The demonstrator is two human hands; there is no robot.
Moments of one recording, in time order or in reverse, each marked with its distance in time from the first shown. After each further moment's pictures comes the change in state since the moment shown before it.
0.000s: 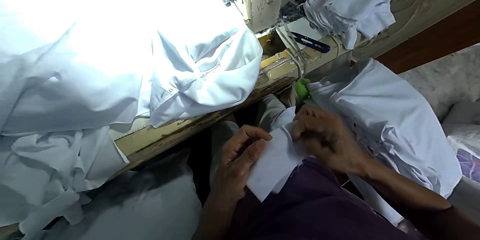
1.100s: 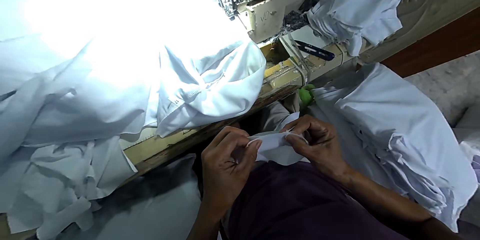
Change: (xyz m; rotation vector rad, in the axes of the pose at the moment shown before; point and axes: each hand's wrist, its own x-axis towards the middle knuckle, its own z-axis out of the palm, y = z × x) left_hand 0.015 0.012 -0.020 0.800 0.146 0.397; right_hand 0.006 0.011 0.044 0.630 0.356 0.128
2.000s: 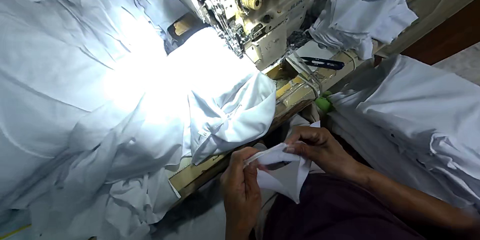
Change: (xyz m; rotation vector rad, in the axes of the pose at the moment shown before) left_hand 0.016 0.009 -0.016 0.079 0.016 0.028; right_hand 0.035 0.003 0.013 0.066 -0.151 0.139
